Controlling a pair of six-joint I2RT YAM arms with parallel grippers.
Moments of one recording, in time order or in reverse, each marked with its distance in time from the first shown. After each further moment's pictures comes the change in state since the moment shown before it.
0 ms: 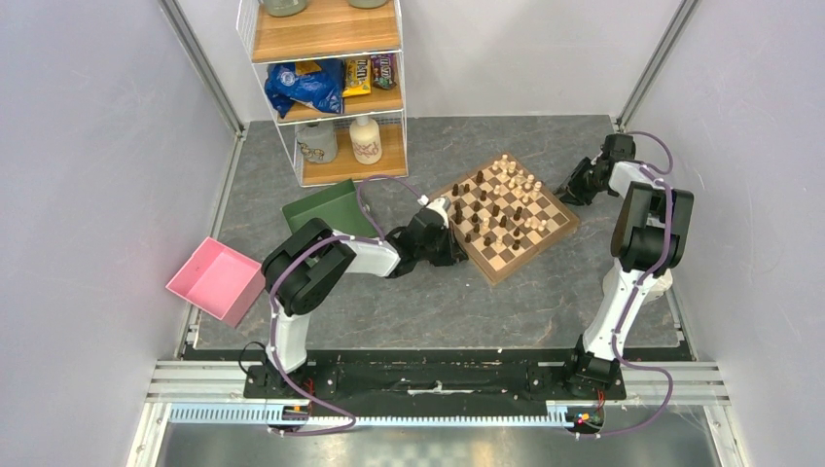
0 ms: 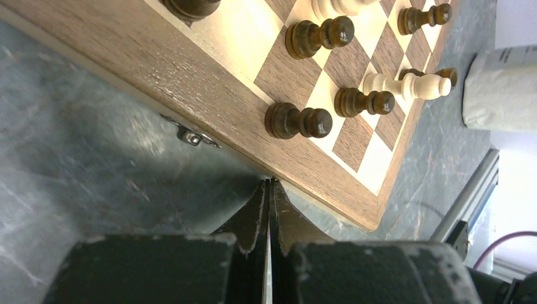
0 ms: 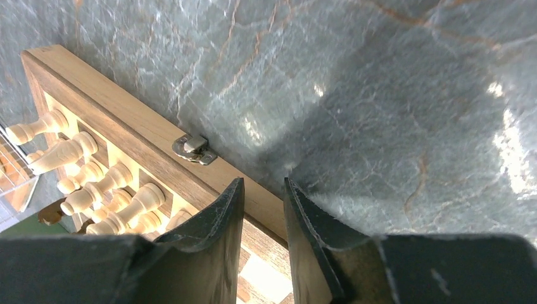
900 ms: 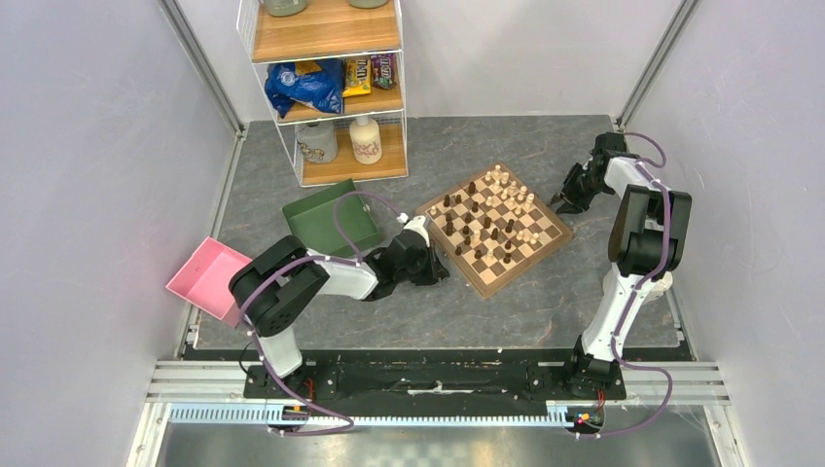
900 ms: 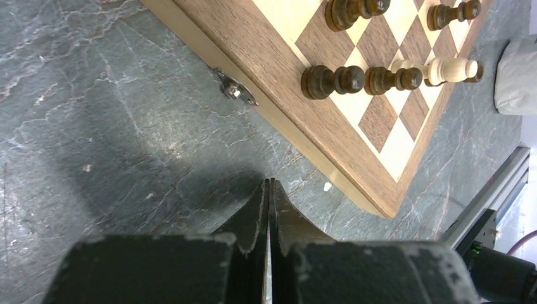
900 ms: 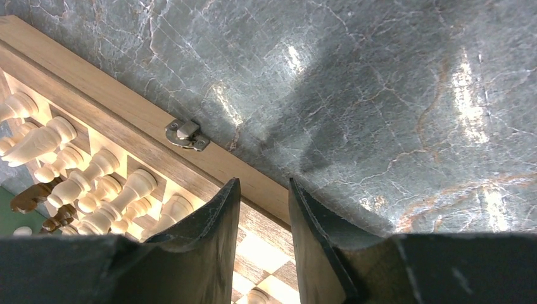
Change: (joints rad) left arm -0.024 -0.197 -0.251 0.031 -0.099 -0.014; right arm 0.042 -0.048 0.022 -0.207 0.059 -0.049
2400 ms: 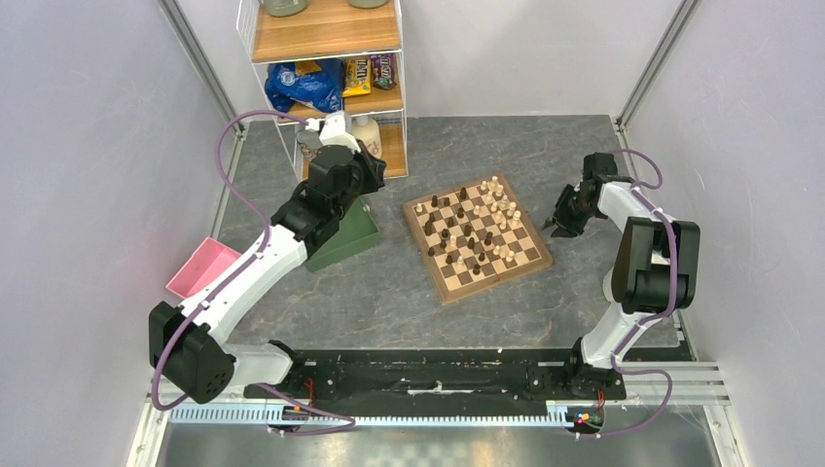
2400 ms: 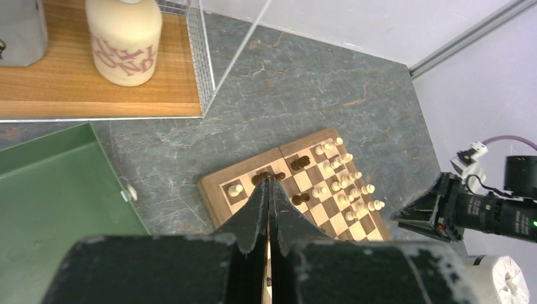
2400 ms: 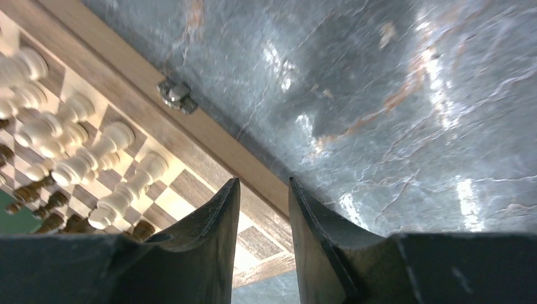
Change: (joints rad) left arm 0.291 -0.486 0.413 -0.529 -0.288 0.256; right arm 0.078 -0.307 -0.346 0.024 0.077 0.017
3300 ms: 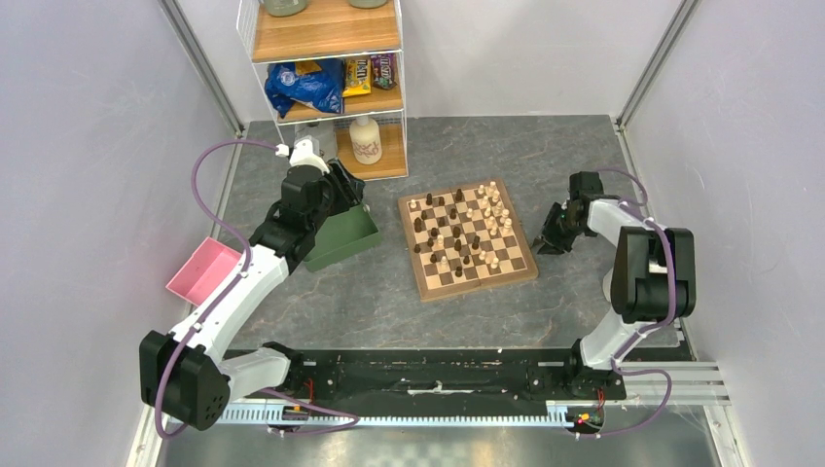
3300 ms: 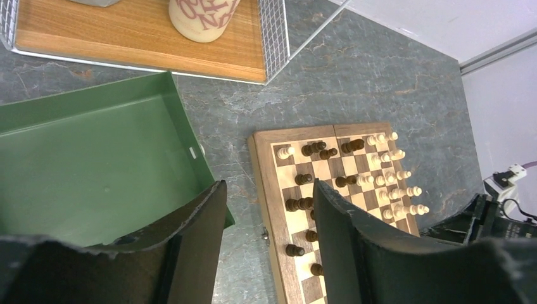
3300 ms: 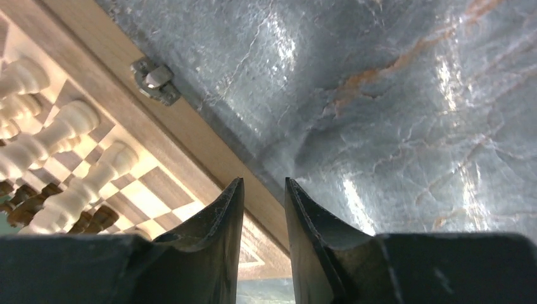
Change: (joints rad) left arm 0.182 -0.137 -0.217 -0.019 0.106 -0.027; right arm 0.058 -0.060 -0.179 0.106 -0.029 0.048
